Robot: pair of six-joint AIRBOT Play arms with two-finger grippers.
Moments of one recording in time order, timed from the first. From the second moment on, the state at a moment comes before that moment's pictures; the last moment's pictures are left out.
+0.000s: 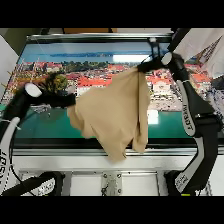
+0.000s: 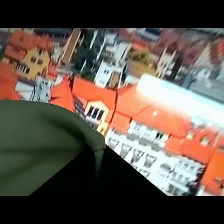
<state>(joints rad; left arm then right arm) -0.01 -1.28 1.18 1.10 -1.06 -1.51 0.09 -1.93 2.05 -1.23 0.90 1.24</state>
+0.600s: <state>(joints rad) 0.02 -1.18 1.79 1.10 -0.94 -1.47 0.01 -1.33 1.89 -1.38 0.70 1.21</state>
